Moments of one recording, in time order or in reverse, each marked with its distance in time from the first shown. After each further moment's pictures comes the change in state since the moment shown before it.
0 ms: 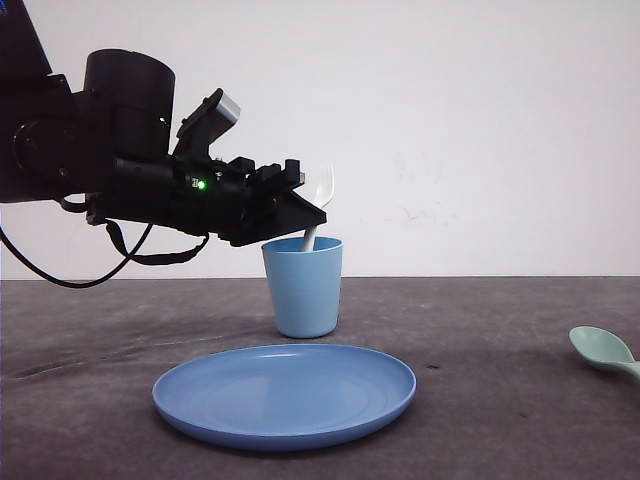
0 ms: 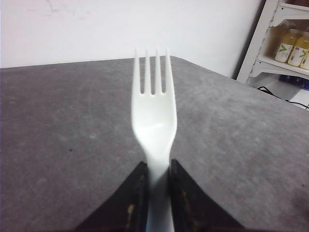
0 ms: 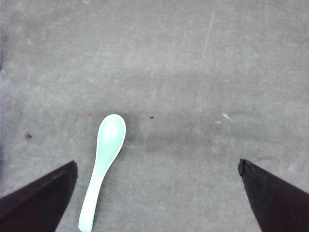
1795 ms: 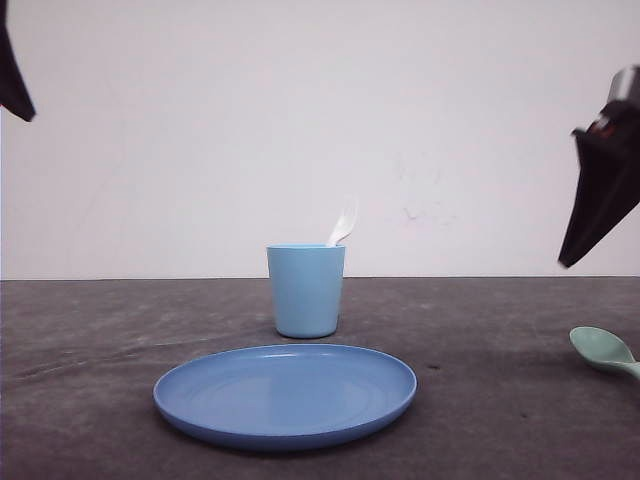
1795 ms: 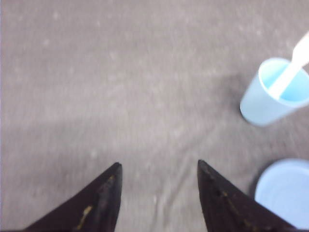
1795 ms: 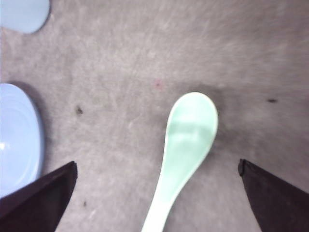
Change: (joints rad) left arm 0.258 -1.062 0.001 -1.633 -0.333 0.053; right arm 0.020 0.435 -0.202 0.407 -0.396 0.036
